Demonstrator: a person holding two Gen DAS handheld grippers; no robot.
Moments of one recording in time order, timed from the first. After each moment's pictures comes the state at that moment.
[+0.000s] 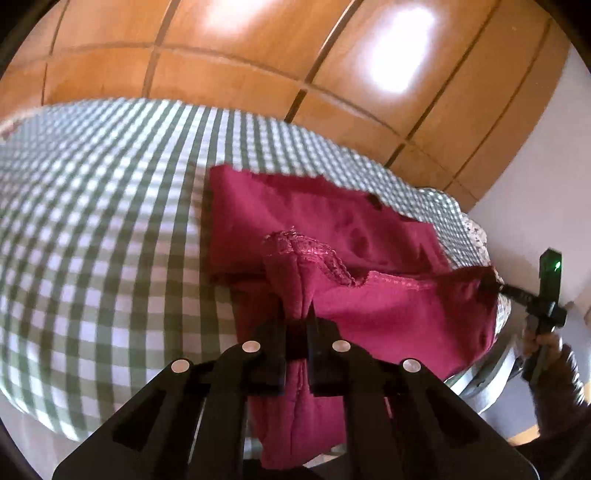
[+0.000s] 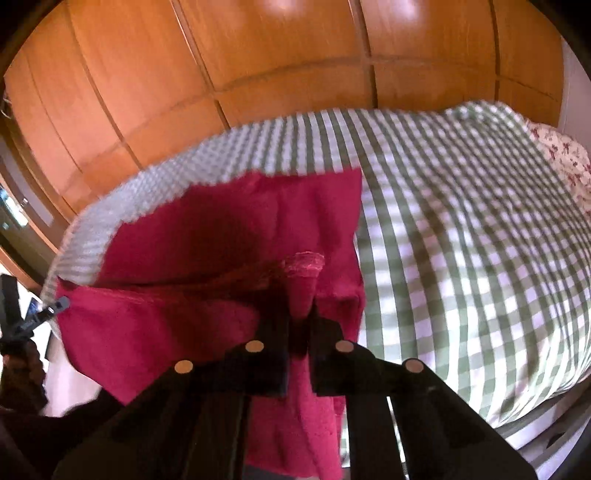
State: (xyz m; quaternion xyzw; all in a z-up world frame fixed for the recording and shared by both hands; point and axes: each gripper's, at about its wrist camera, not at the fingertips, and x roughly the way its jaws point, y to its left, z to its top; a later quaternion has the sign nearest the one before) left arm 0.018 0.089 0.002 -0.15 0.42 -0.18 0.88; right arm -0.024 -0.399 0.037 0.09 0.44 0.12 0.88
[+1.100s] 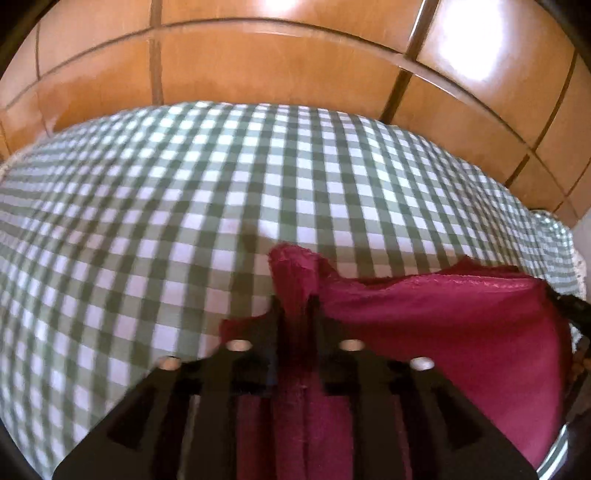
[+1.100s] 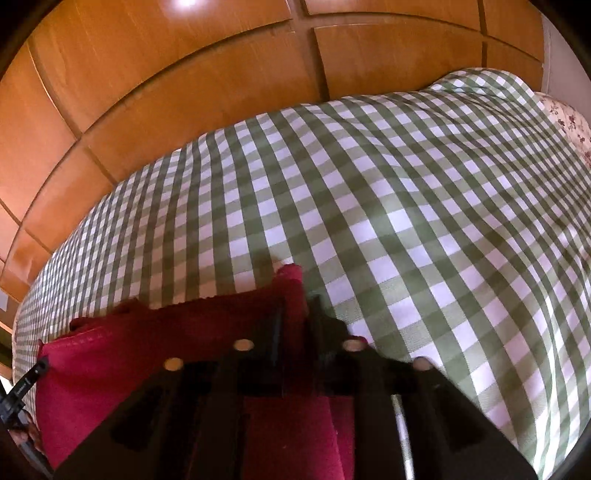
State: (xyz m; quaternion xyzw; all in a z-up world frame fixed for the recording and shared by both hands) left arm 0.240 0.063 -0.057 -0.08 0.48 -0.02 0.88; right arm 0.195 -0.416 -0.057 0.14 0.47 -0.02 0.87
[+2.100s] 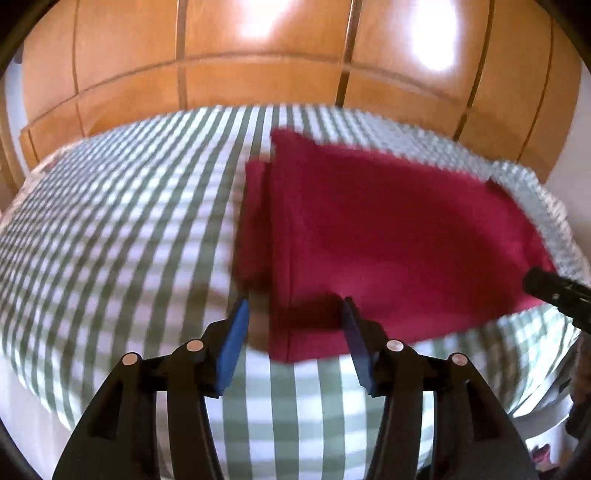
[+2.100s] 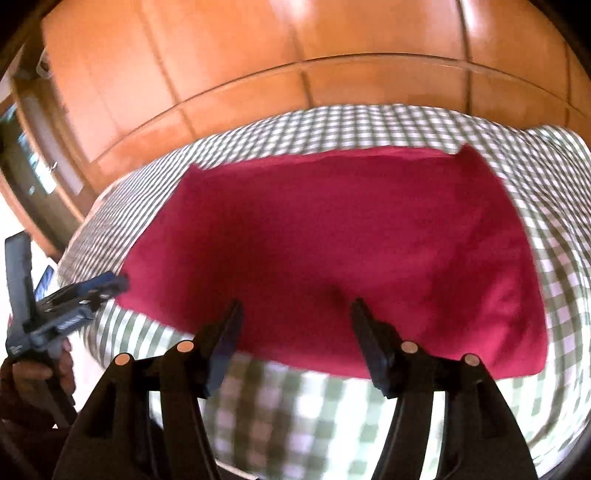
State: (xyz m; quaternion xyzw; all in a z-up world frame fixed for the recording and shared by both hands) left arm 0.042 0.042 -0.038 -0.04 0.45 -0.03 0.89; right arm -0.020 -0.253 -0.034 0.04 0.45 0.20 0.87
